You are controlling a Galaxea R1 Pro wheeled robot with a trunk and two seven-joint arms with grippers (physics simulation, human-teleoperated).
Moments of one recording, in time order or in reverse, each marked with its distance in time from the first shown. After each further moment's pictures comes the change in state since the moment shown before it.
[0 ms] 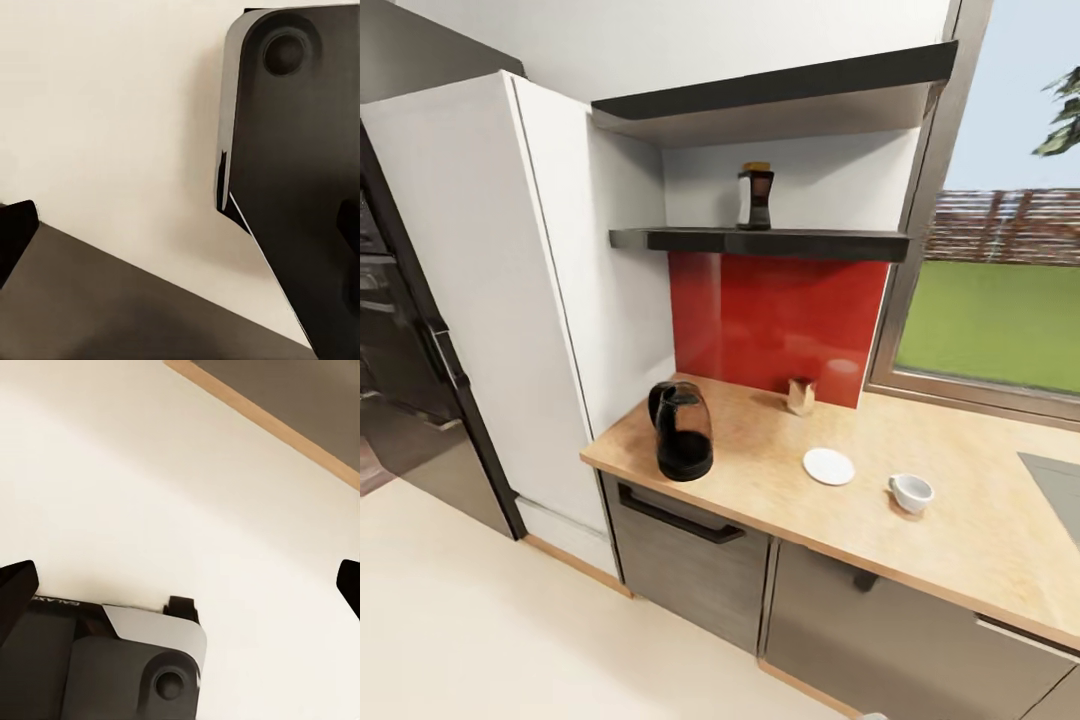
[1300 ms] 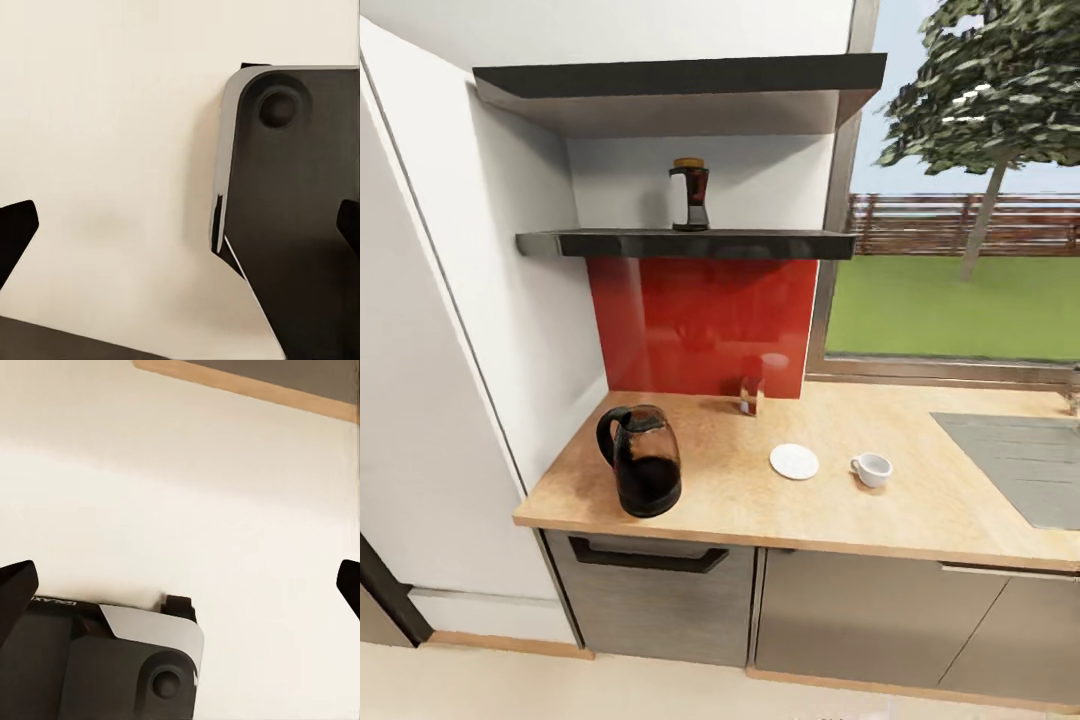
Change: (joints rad) left arm -0.001 0.001 -0.005 0.004 0.042 -0.119 -0.004; right arm 0.000 -0.007 -0.003 -0.001 -0.003 0.003 -0.001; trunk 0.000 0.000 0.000
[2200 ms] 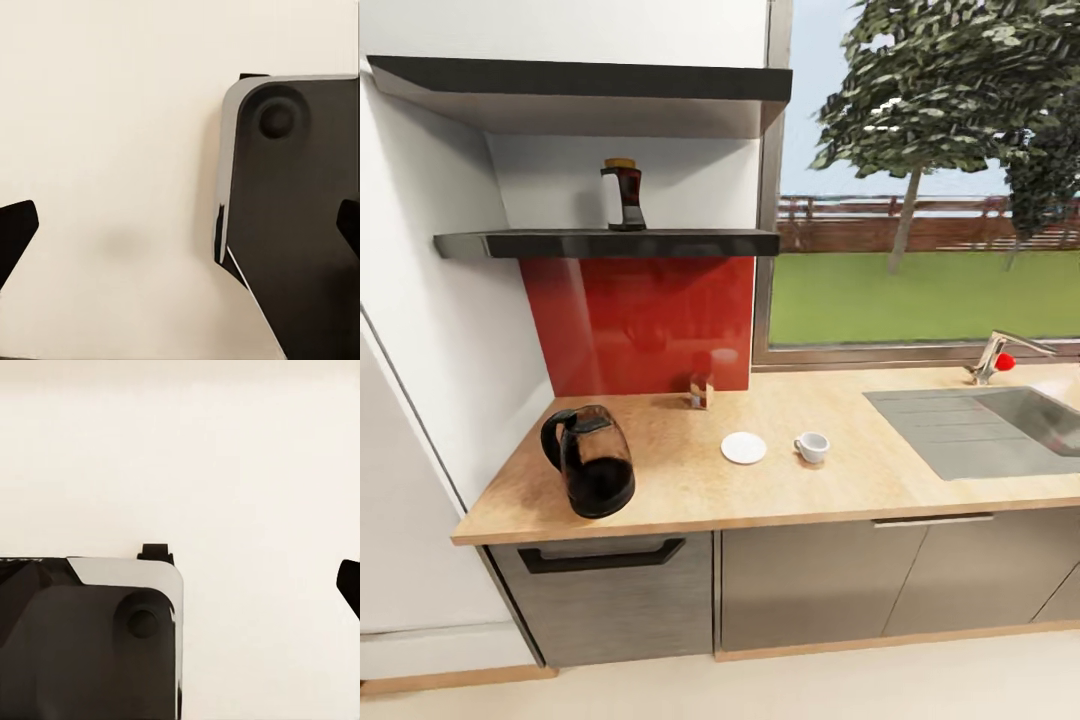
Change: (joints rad) left arm -0.003 0.003 -0.013 -0.010 -0.006 -0.008 -0.002; right arm 0.096 -0.072 -0.023 0.002 -0.090 -0.006 -0.006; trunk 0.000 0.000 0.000
